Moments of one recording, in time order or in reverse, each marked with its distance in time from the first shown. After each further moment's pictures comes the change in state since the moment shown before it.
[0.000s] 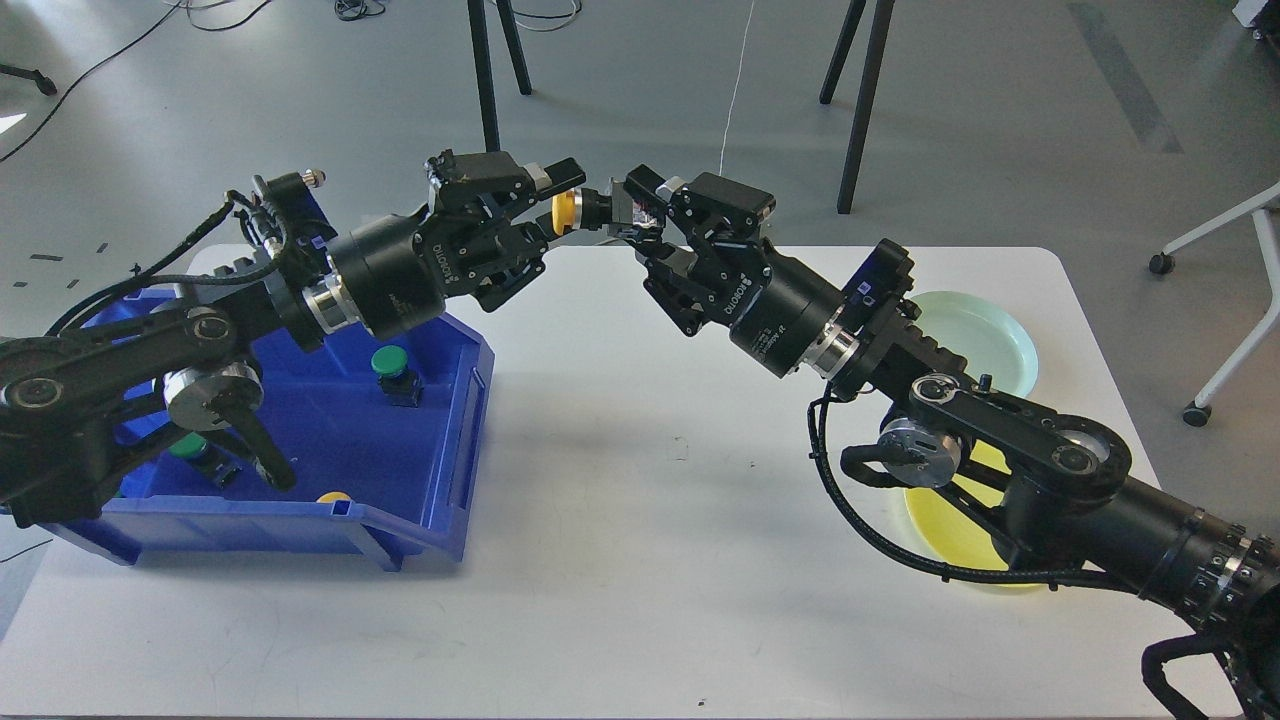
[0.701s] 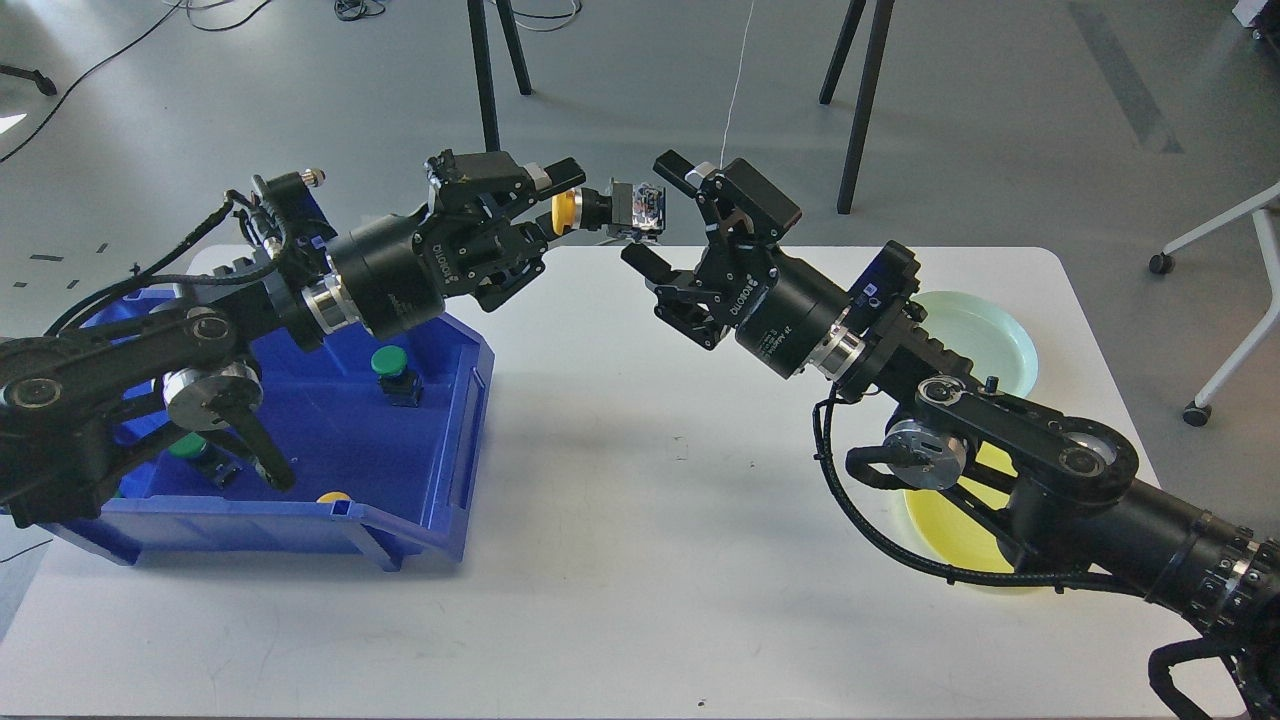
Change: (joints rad) left arm 0.000 0.001 -0.001 -0.002 0.001 0.000 0.000; right arm -0.009 -0.008 0.002 0.011 0.005 -0.006 0.000
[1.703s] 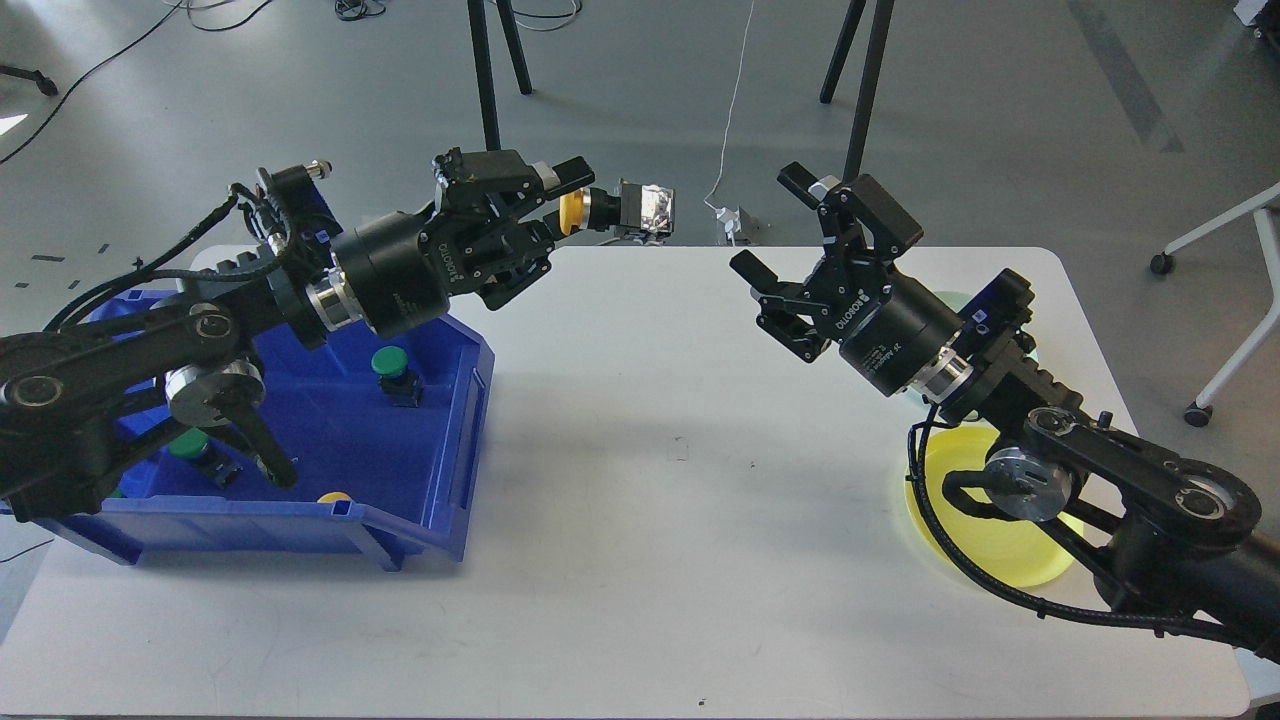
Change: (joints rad) left arm -0.010 0.000 0.001 -0.012 0.020 0.003 0.000; right arm -0.122 -0.164 0.085 0.107 0.000 -0.001 0.000
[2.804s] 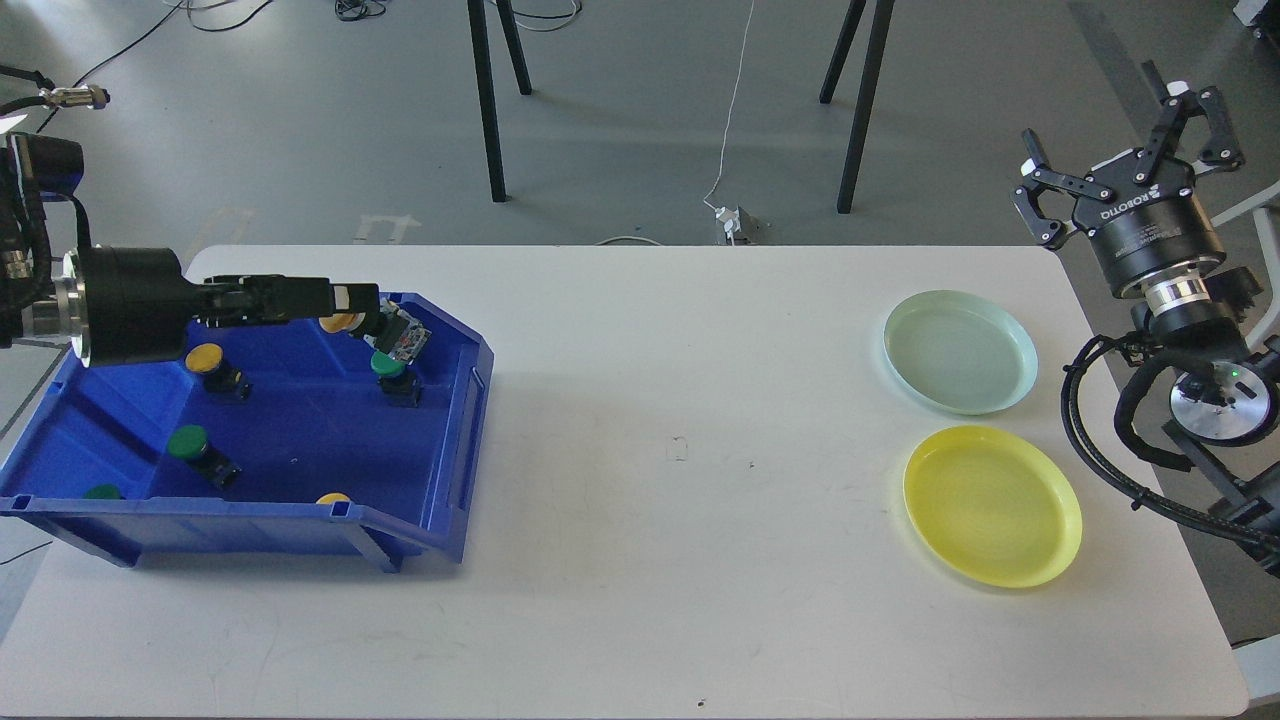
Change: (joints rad) left arm -0.157 0.499 0.122 -0.139 0.614 -0.092 0.000; right arm 0.004 -0.132 0.233 -0.416 0.654 0.246 -0.050
